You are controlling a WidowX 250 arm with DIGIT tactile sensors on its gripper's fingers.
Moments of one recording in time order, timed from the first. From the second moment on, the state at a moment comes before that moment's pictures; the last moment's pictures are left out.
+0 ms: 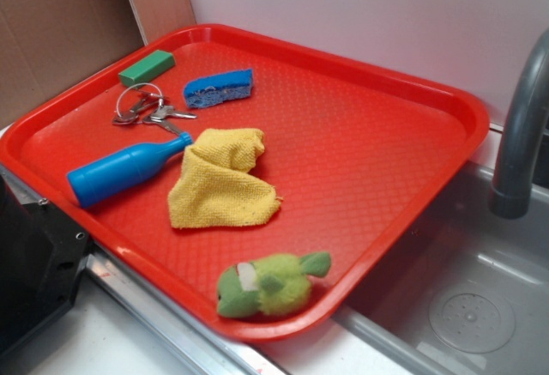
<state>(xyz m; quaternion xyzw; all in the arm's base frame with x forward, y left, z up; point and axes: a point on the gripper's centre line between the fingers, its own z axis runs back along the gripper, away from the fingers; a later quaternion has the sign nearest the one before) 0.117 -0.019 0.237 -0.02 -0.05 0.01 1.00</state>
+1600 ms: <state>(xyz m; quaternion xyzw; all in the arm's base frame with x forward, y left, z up) 0.094 -0.124 0.186 0.04 -0.06 -0.15 0.99</state>
